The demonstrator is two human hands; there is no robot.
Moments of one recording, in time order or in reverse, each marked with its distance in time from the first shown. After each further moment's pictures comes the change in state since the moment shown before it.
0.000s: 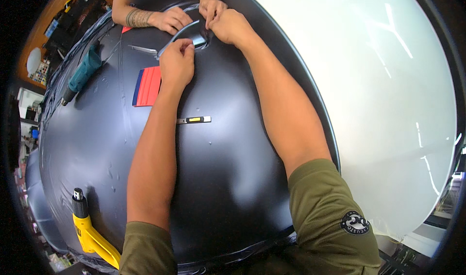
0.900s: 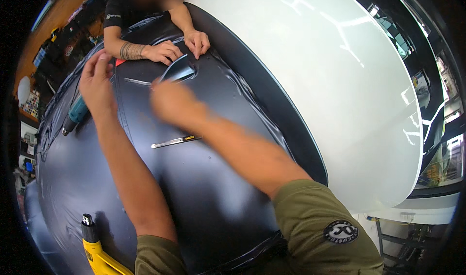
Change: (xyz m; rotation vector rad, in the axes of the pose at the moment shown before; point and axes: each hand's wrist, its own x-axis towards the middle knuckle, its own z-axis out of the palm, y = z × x) left_hand 0.061 0.022 -0.151 -0.647 0.369 -0.074; right_hand -0.091 -0.112 0.070 -0.252 -0.077 -0.203
